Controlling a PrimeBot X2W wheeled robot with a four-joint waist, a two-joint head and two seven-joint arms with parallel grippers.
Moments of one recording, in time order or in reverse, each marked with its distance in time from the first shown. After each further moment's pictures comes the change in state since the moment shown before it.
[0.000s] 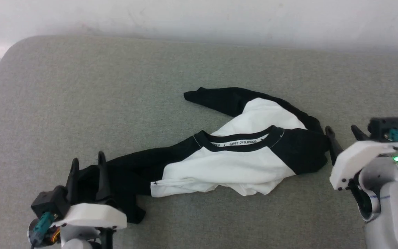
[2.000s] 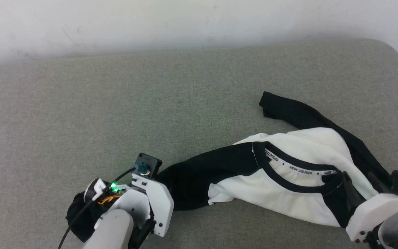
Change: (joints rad) left arm -0.221 0.050 -0.302 0.176 0.230 -0.219 0.628; right arm 0.311 0.000 -0.050 -0.235 0.071 0.001 0.027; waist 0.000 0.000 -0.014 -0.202
